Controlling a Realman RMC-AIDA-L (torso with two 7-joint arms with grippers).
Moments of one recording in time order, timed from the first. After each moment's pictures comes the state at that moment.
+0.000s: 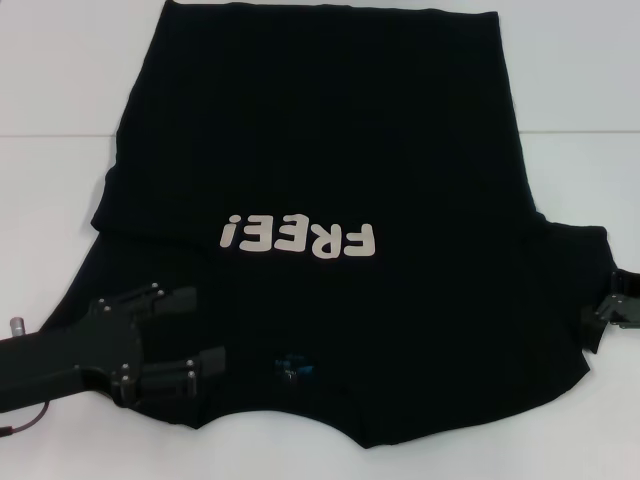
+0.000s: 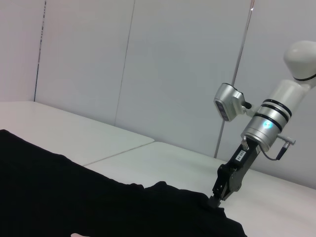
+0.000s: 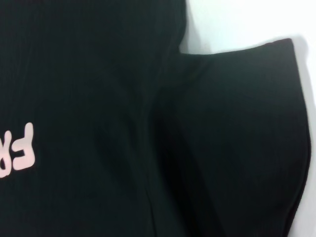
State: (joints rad) left arm -0.35 -2.07 0.61 0.67 1.93 1.73 -1.20; right arm 0.73 1.92 -0.68 -0.58 -2.62 -1.31 2.76
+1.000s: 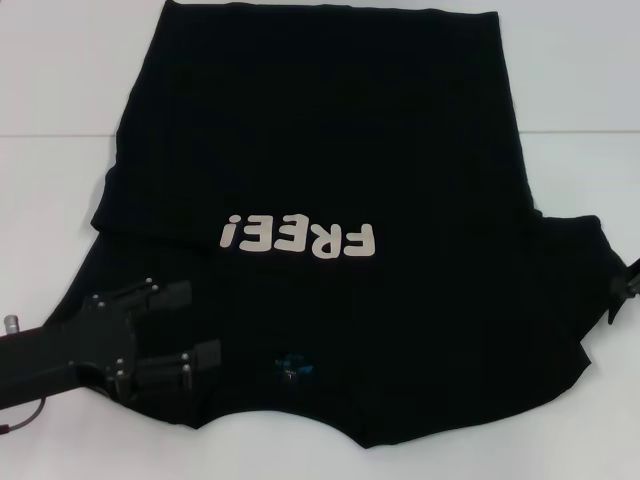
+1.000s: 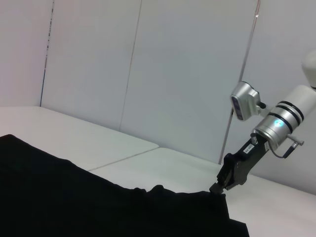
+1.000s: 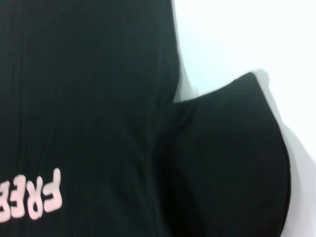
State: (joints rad) left arm -0.35 -2.07 0.58 0.66 1.93 1.73 -1.20; right arm 0.66 1.90 -0.56 -0.66 -2.54 -1.36 2.69
